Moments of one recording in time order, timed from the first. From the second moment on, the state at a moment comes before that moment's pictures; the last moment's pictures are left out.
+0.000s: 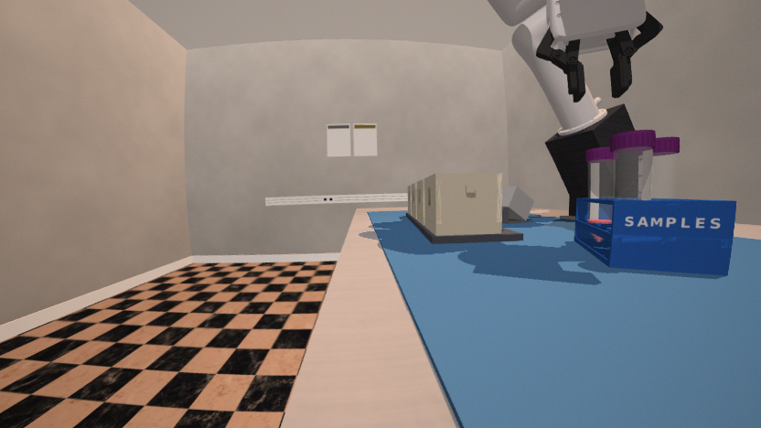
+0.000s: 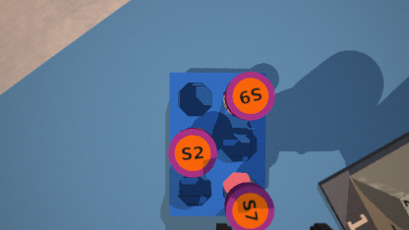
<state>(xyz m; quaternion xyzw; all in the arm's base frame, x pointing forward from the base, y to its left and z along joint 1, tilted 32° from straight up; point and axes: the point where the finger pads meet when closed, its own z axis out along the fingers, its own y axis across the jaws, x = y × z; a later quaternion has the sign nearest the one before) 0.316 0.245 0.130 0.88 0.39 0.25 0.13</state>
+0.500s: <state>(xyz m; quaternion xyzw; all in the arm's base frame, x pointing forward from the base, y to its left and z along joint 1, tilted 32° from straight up) 0.302 0.247 0.153 0.88 0.39 0.25 0.13</state>
